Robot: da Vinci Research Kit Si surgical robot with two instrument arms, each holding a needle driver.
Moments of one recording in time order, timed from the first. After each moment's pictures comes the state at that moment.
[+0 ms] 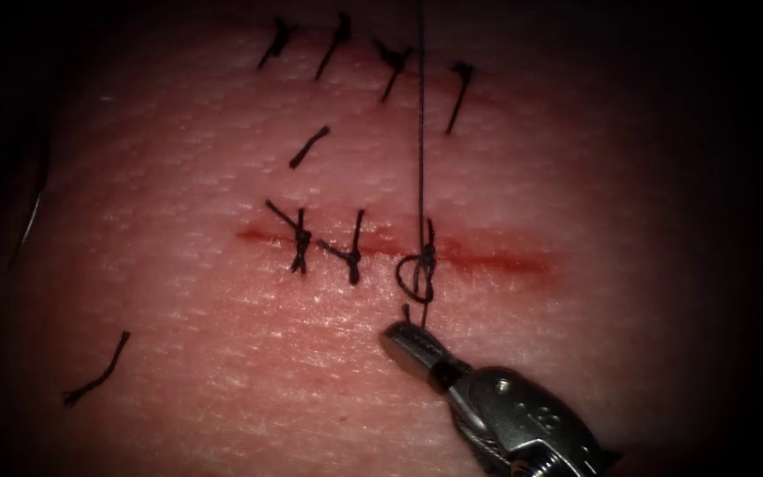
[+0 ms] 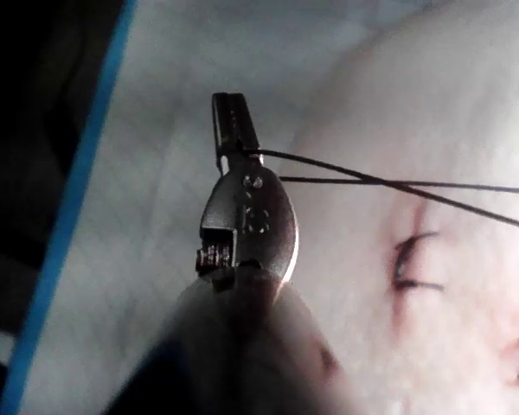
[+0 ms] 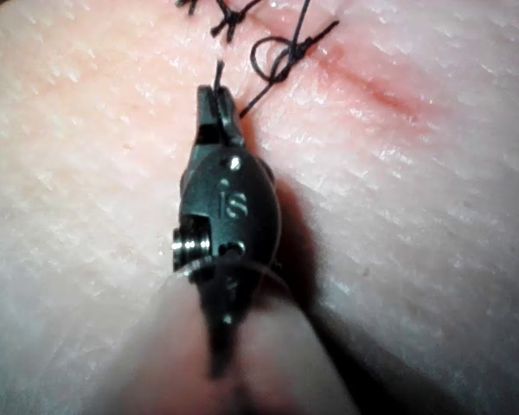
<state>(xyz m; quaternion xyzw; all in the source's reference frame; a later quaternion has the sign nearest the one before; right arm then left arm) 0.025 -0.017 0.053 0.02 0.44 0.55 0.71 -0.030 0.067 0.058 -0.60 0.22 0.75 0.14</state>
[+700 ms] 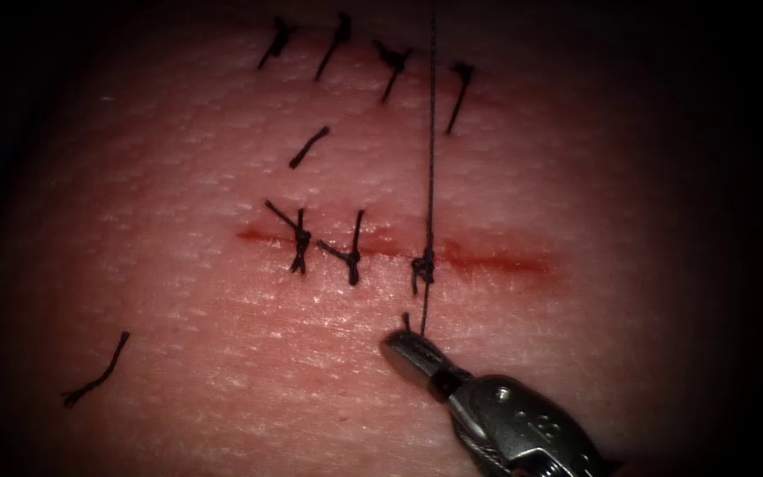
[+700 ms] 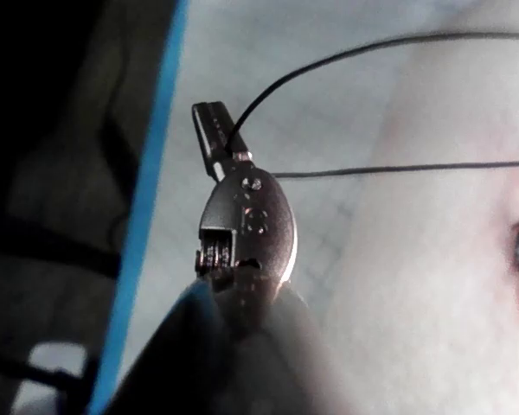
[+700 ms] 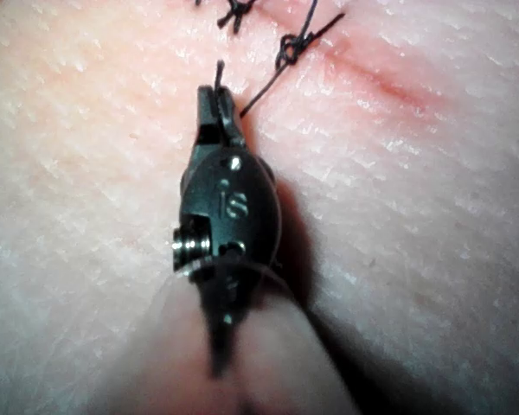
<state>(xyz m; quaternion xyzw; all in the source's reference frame) 0.024 -0.019 0.053 0.02 0.44 0.55 0.71 -0.027 0.079 0.057 -0.58 0.32 0.73 0.16</state>
